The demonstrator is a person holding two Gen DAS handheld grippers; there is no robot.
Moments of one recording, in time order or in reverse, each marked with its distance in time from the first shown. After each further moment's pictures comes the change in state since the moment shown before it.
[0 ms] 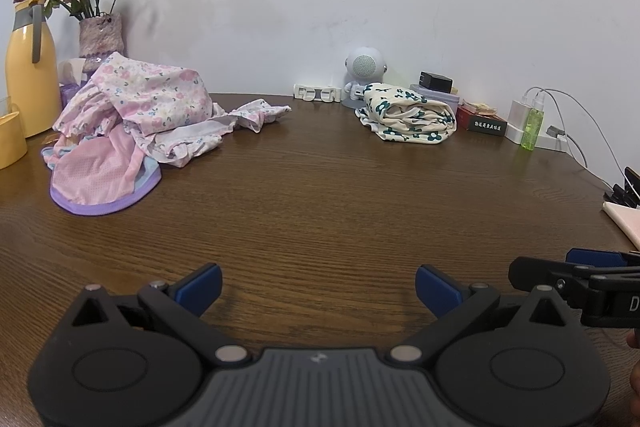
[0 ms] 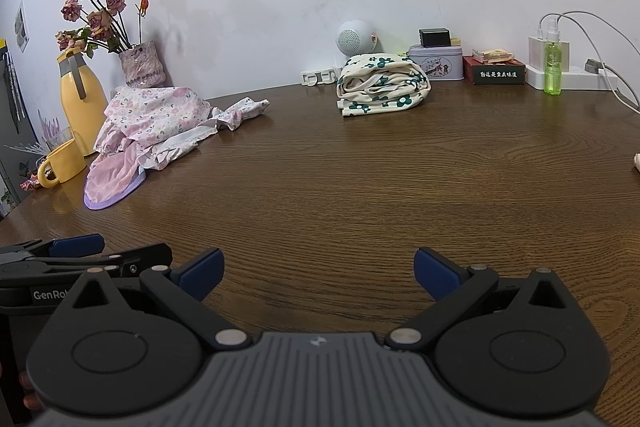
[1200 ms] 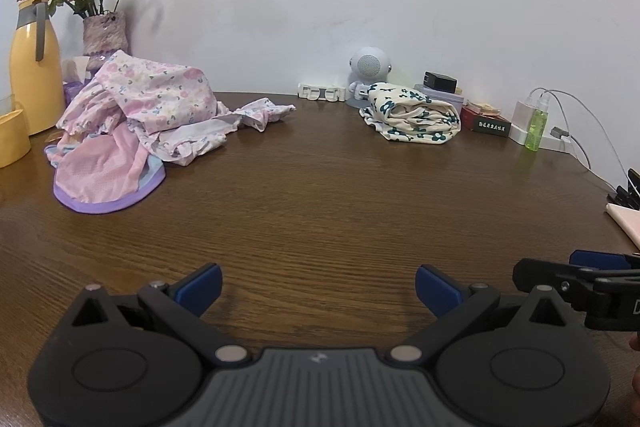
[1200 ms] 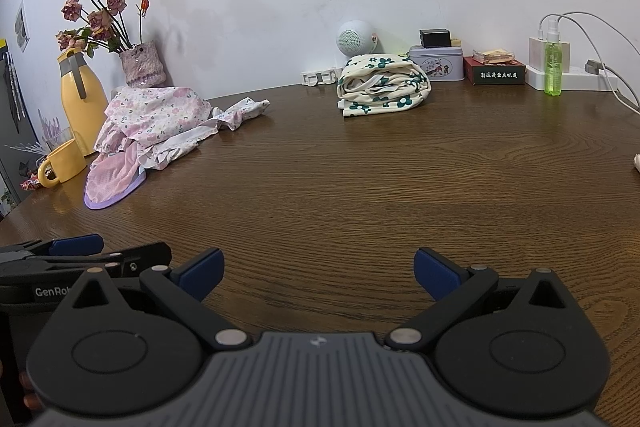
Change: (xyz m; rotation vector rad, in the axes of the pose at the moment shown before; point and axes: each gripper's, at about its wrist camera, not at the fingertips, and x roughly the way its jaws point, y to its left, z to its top) left arm -0.001 0.001 0.000 -0.006 0.000 0.004; right arm 0.000 0.001 -0.001 -0.001 0.000 -0.001
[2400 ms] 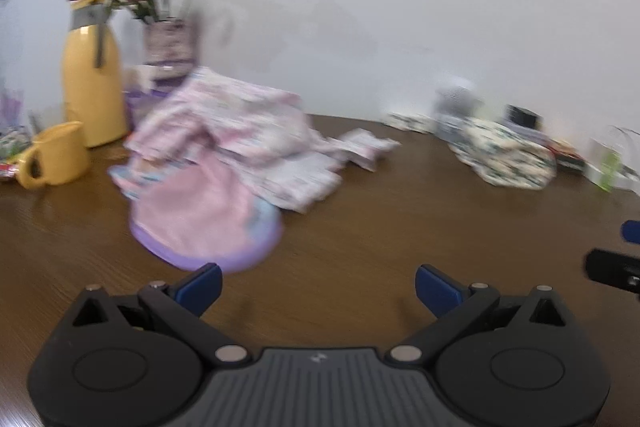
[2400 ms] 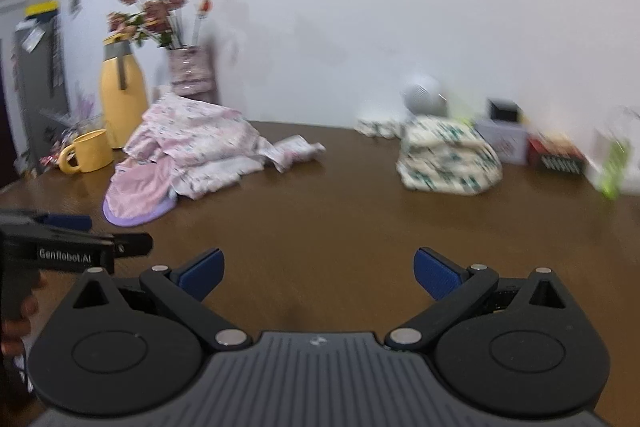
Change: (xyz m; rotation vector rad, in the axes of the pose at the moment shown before) left arm 0.024 0.115 0.052 -0.079 -0.033 0.192; right arm 0.042 0.060 0.060 -0.255 -0.097 0.087
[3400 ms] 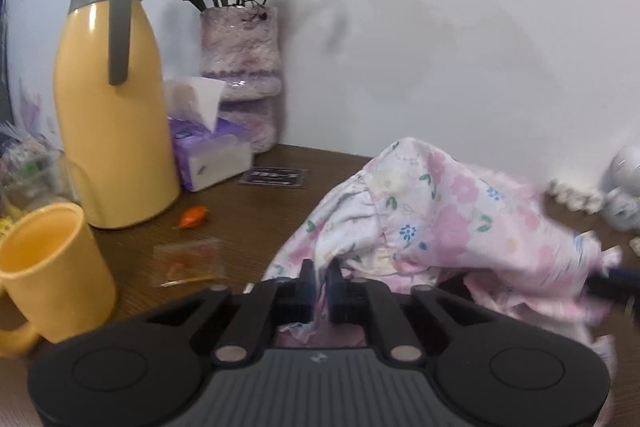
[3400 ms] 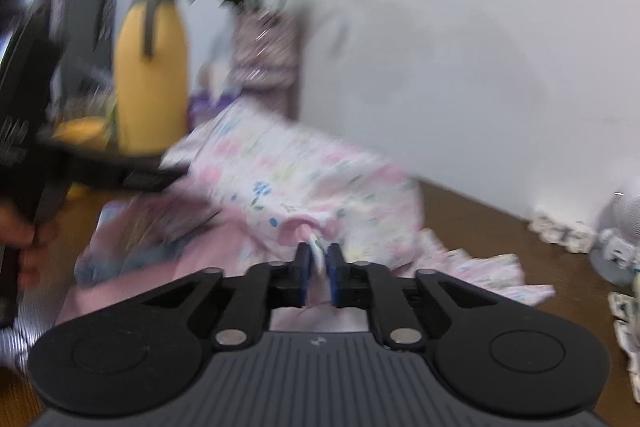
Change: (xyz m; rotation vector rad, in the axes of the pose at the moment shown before) left arm 0.202 0.155 0.122 -0.005 -0.036 0.057; right arm 0.252 0.115 0.117 -0.121 -0.019 0.082
